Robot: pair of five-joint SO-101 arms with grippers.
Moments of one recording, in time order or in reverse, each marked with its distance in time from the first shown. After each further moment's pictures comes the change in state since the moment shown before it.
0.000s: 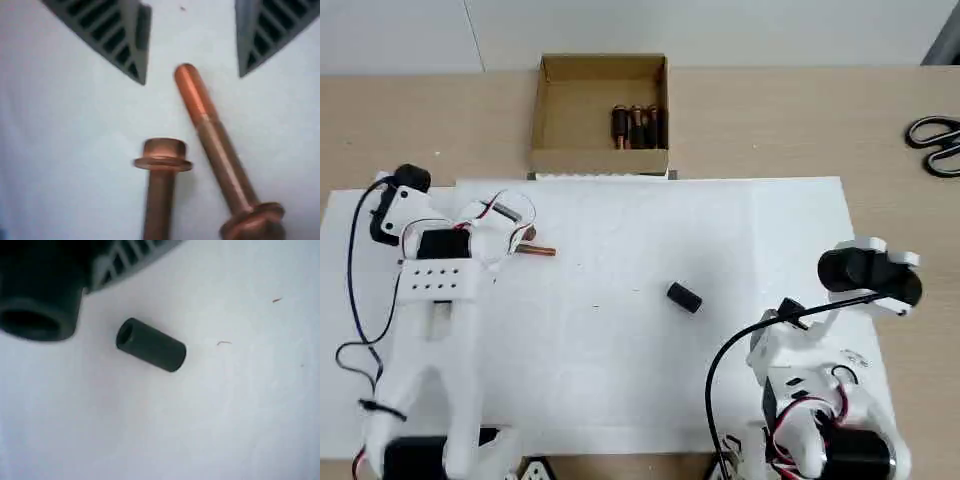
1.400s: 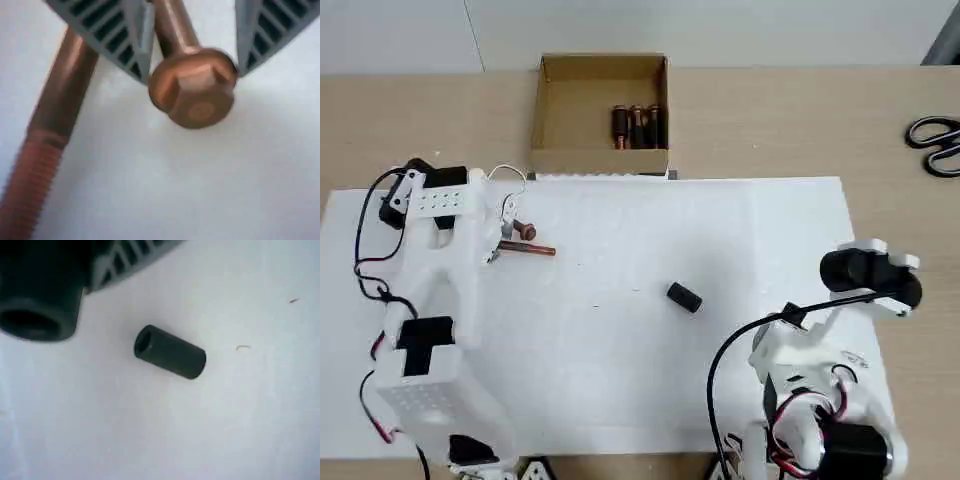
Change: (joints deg) left arm -4.7 36.1 -30.0 11.7 0.1; right arm 1.8 0.1 2.3 0.0 0.0
